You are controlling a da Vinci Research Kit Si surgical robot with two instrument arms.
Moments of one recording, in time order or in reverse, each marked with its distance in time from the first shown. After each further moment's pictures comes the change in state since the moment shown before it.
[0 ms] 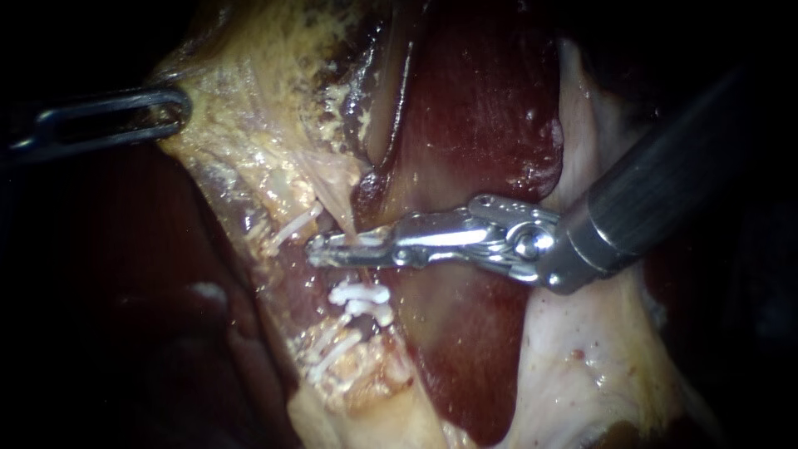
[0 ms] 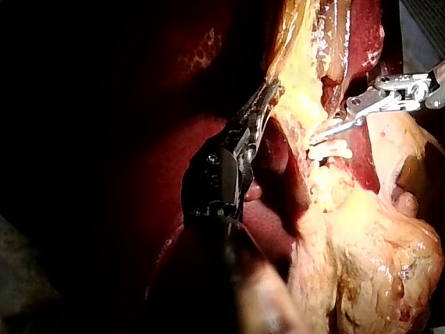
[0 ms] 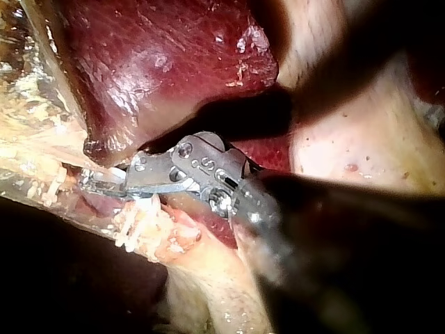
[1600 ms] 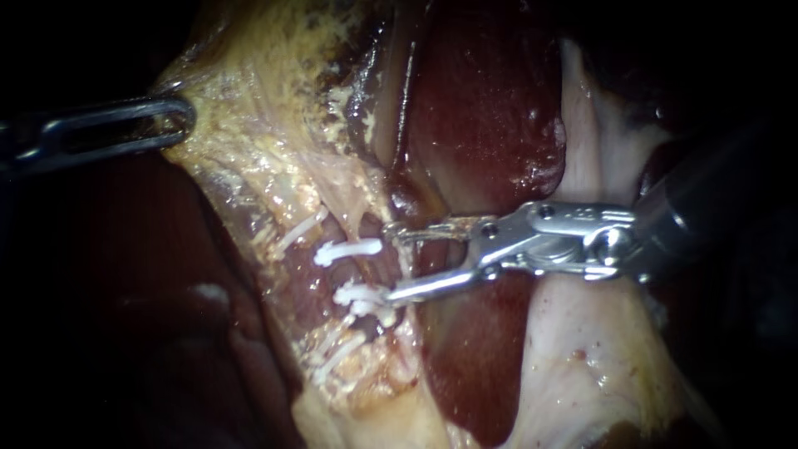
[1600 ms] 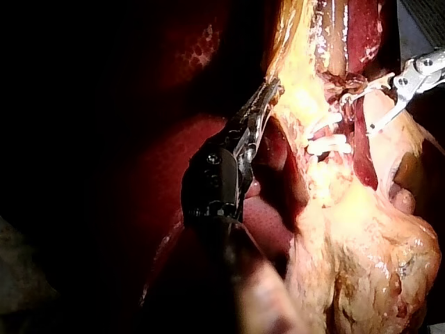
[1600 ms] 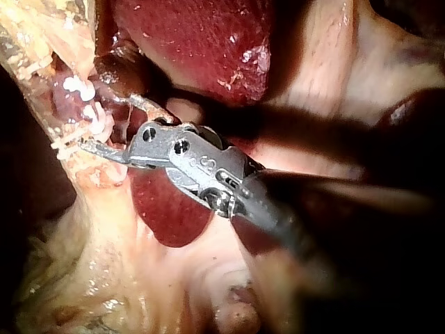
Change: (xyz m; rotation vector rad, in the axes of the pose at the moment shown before) right arm 0.002 -0.004 -0.010 -0.014 -0.016 -0.563; left arm 0.001 -0.001 0.000 0.010 0.003 0.000
